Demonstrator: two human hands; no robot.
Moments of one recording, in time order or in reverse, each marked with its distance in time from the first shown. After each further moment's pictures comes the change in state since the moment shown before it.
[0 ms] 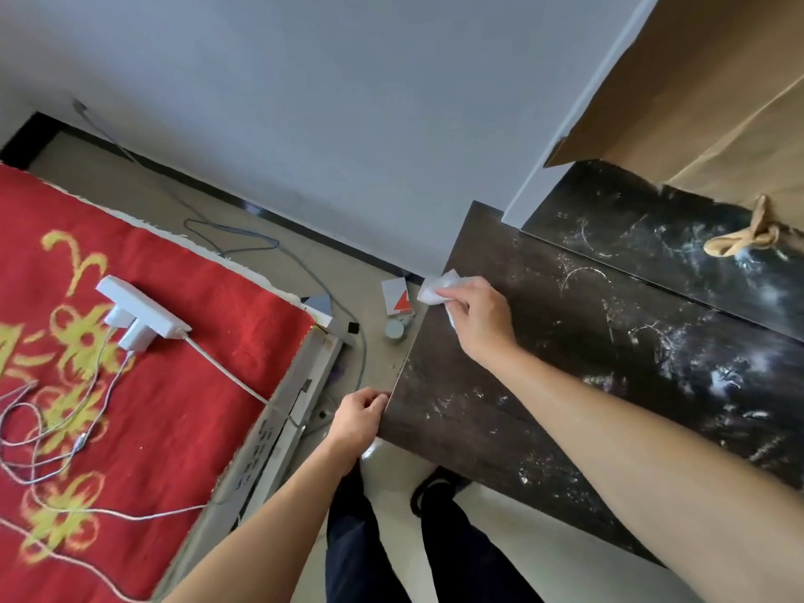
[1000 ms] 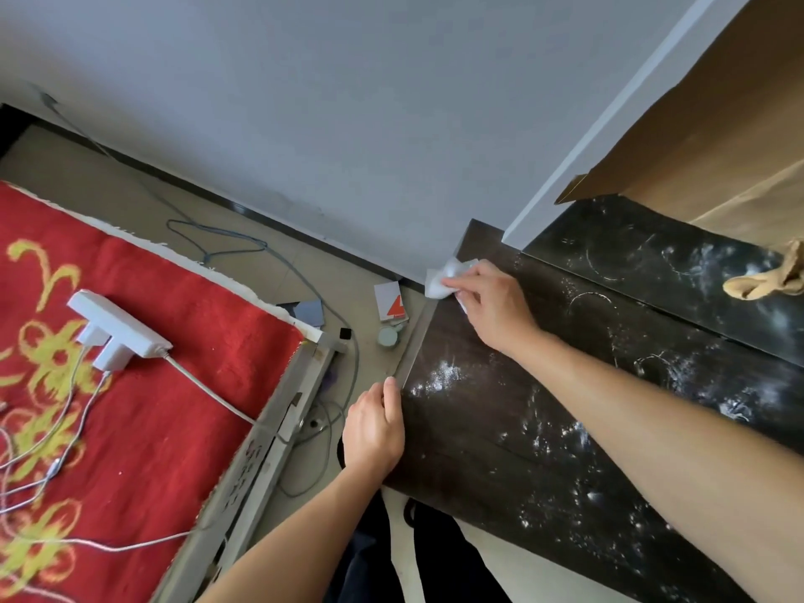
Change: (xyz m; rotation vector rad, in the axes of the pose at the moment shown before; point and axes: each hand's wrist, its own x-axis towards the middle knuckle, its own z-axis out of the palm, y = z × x) left_hand 0.008 0.049 0.031 0.275 0.338 0.225; right_hand 0.056 0.017 -0.025 -0.092 -0.077 -0.144
